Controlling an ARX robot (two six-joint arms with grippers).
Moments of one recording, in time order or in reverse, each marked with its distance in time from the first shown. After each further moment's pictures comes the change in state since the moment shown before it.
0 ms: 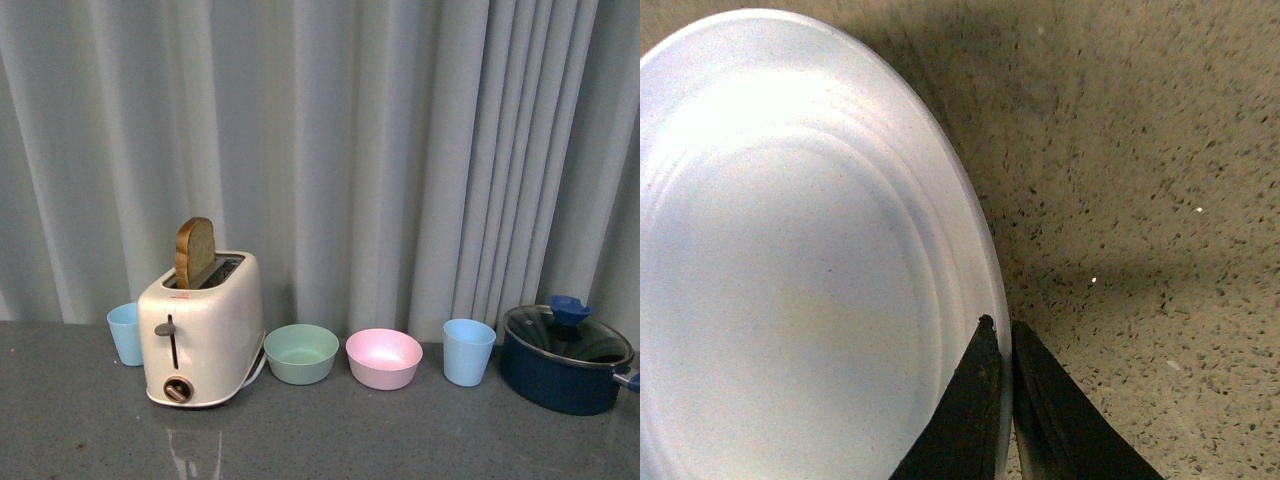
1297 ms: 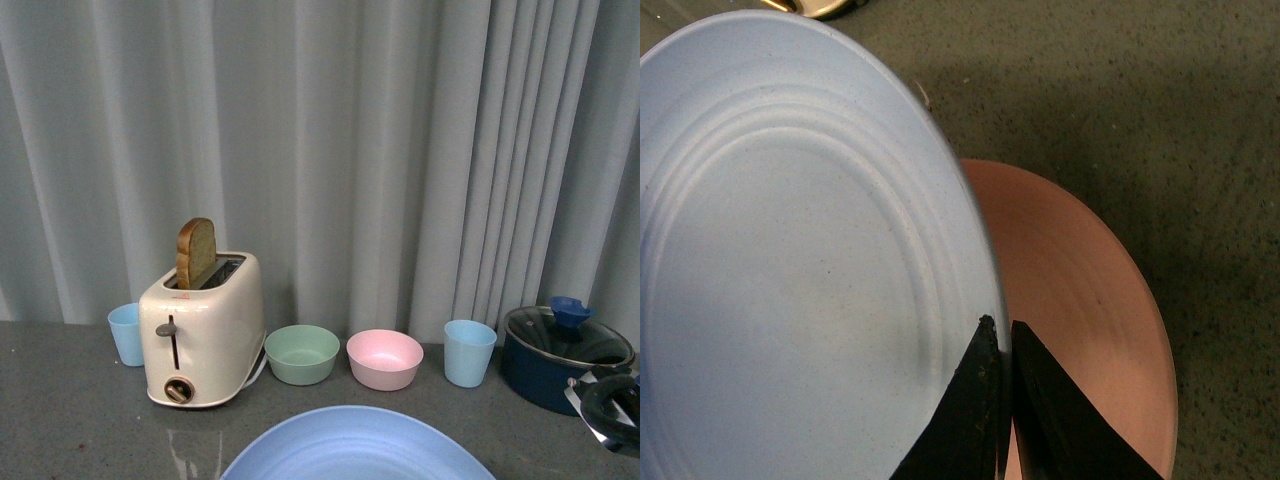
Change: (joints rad) left arm 0.000 0.000 0.000 0.000 0.000 0.000; right arm 0.806 -0.176 -0.230 0.359 -0.019 0.518
